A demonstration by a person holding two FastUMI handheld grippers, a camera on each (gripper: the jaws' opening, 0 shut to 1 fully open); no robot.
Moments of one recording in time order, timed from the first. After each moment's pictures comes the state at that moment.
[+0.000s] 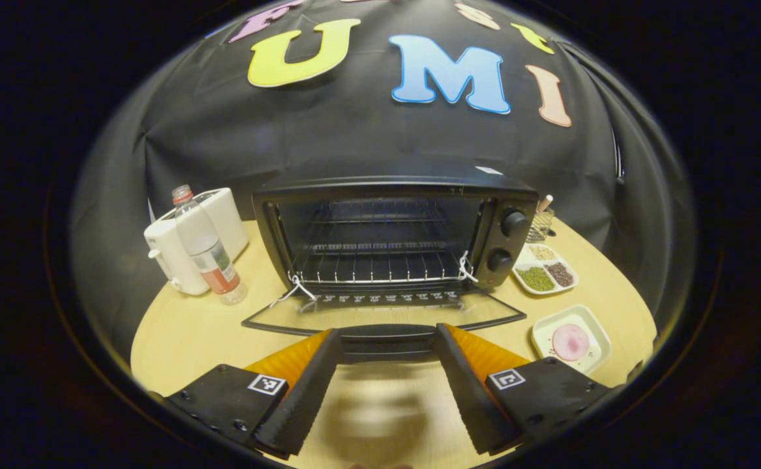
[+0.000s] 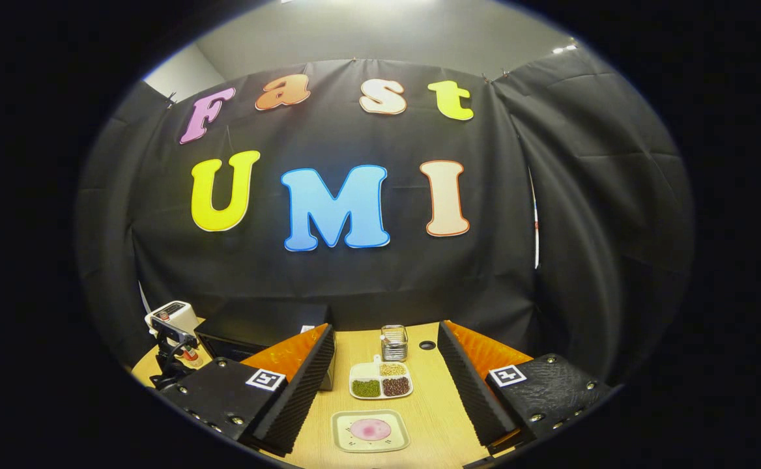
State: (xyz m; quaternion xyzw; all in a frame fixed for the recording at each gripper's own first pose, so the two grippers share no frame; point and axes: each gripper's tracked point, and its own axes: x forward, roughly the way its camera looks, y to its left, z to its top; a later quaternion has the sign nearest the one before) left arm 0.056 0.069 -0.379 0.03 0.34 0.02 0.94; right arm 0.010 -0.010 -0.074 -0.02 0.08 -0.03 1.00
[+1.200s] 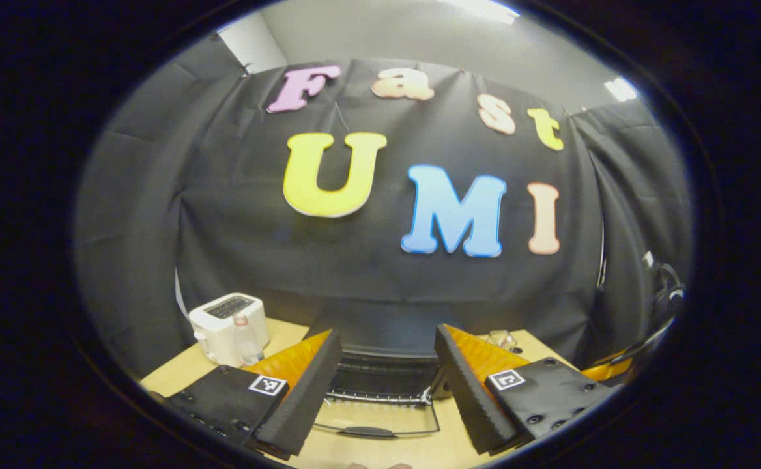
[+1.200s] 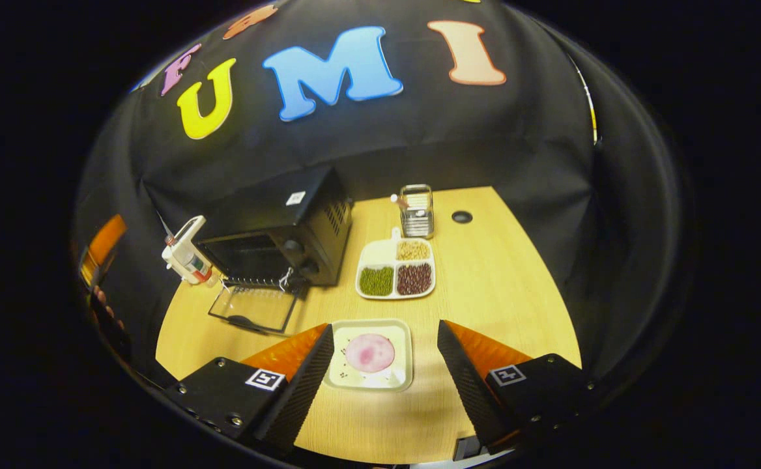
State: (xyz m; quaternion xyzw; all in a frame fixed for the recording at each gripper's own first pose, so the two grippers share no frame) left arm 0.044 0.067 -0.078 -0.03 0.06 0.05 1.00; right arm 0.024 -0.055 -0.266 0.04 0.42 0.07 0.90
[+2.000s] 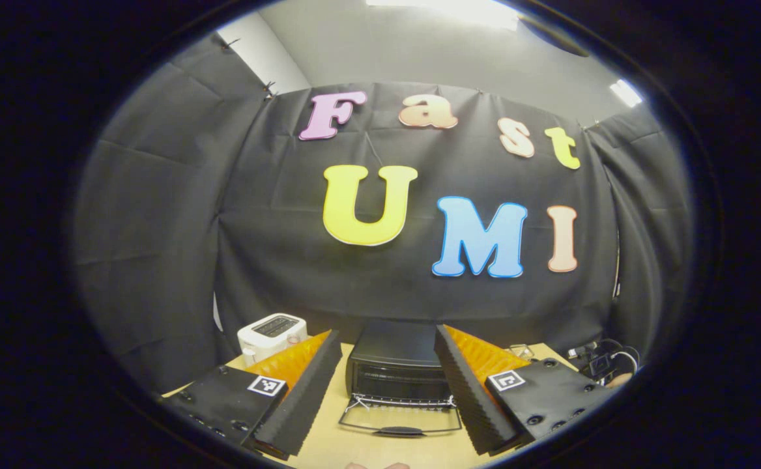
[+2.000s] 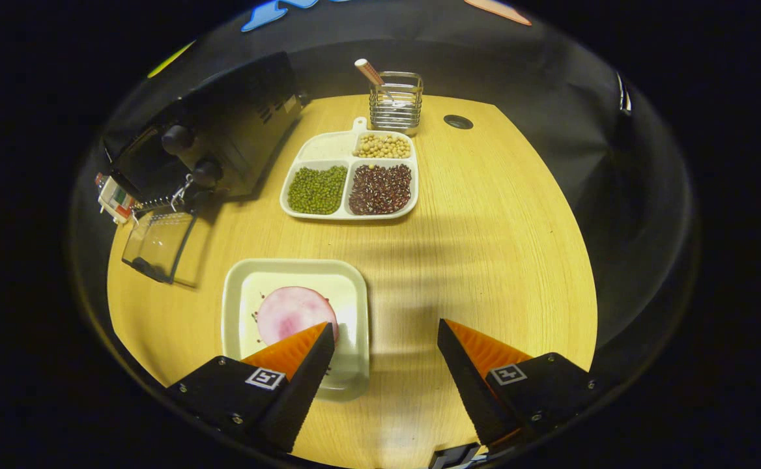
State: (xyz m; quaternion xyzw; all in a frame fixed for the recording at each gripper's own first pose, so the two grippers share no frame) left arm -0.014 0.115 -0.058 -0.01 0.06 0.10 0.99; right arm 0.044 -0.087 -0.415 -0.07 0.56 0.01 0.82
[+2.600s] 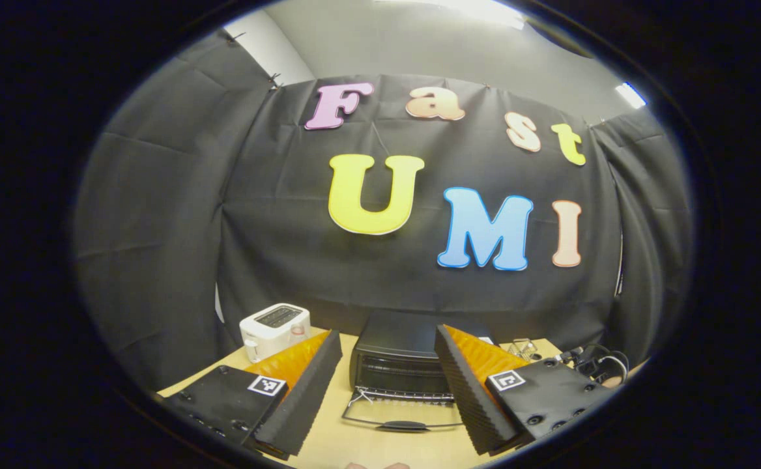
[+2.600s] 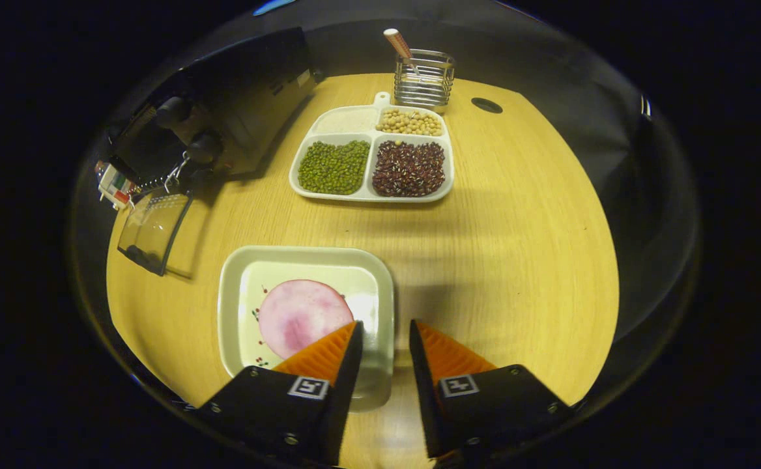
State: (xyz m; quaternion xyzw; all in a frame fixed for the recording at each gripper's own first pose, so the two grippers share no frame) left arm -0.014 0.120 -0.073 -0.02 0.07 0.10 0.99; right arm 0.042 -0.054 -0.434 -0.03 0.60 0.04 0.80
